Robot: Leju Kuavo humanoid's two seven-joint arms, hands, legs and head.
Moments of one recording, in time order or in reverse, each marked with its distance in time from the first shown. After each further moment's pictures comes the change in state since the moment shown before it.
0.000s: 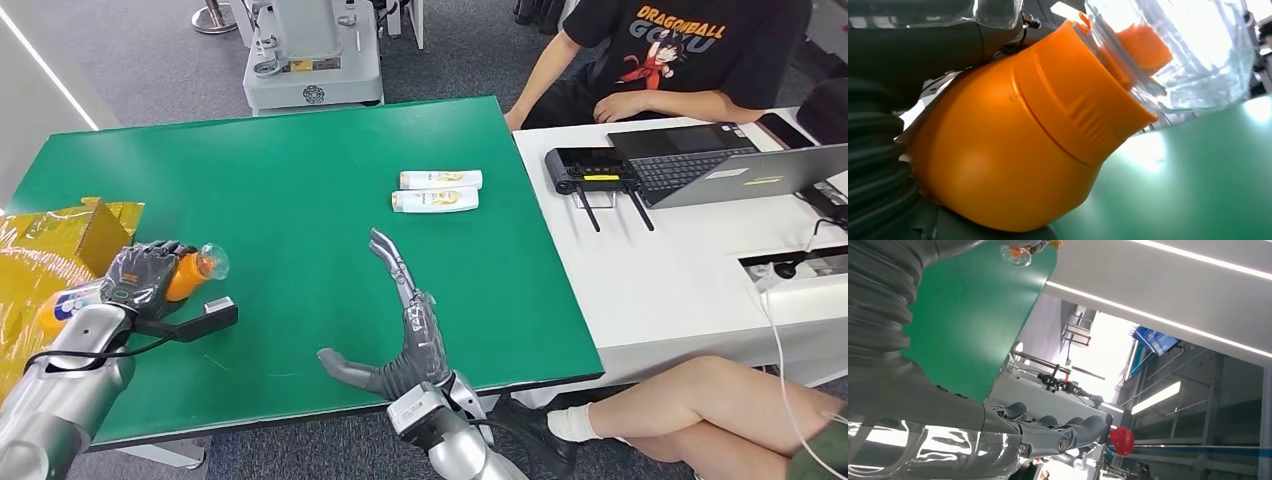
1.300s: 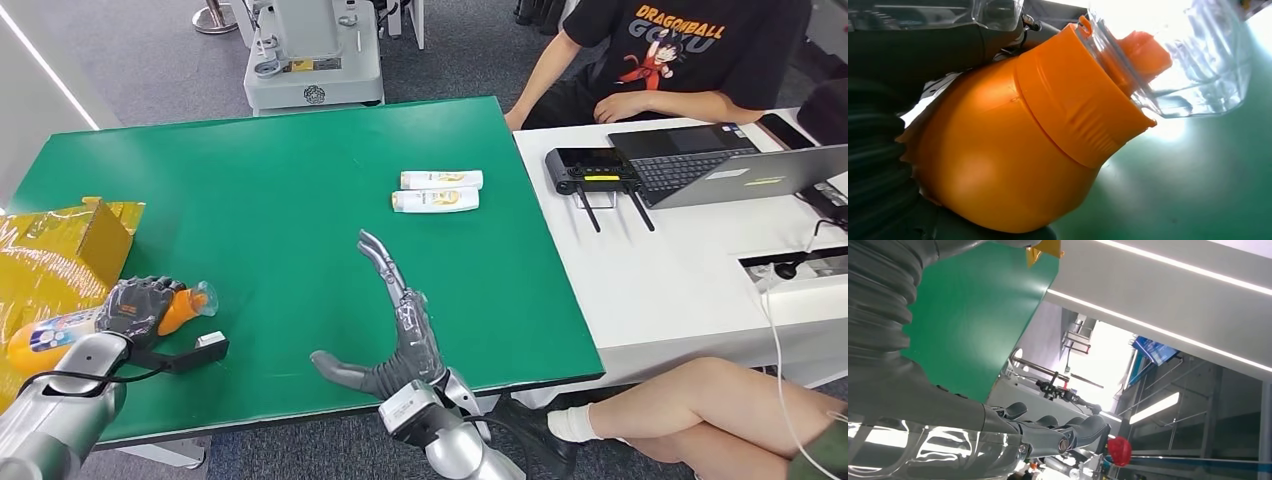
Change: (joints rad) left arm 0.034 0.033 -0.058 0.105 -0.115 -0.029 0.124; right arm -0.014 0.002 0.006 0.012 0.016 0.030 0.012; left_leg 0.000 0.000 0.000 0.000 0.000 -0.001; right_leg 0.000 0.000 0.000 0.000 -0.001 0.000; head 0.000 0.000
